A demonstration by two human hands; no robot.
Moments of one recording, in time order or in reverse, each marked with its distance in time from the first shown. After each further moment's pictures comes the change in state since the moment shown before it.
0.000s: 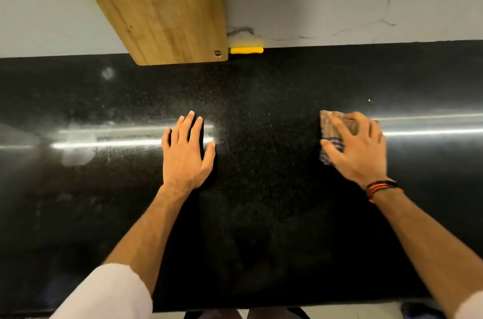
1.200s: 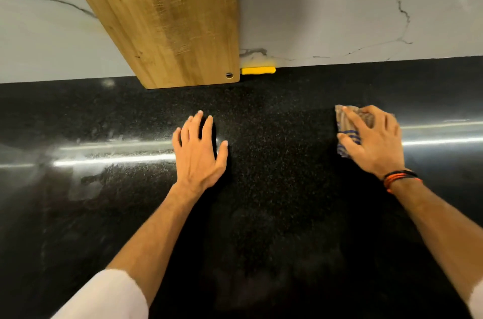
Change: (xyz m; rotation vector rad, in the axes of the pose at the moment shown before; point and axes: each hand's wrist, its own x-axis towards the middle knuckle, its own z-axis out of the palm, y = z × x) left_hand 0.068 -0.005 -0.007 -0.008 0.042 0.009; right_hand 0.073 0.000 0.009 -0.031 -0.022 0.013
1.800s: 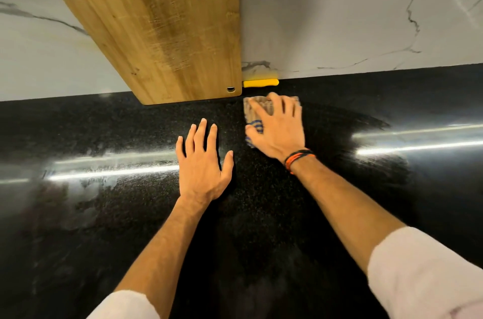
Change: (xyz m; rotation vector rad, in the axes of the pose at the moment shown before) left_hand 0.022 -0.005 0.017 0.050 -0.066 0.008; right_hand 0.068 -0.194 0.030 -0.013 -0.037 -0.188
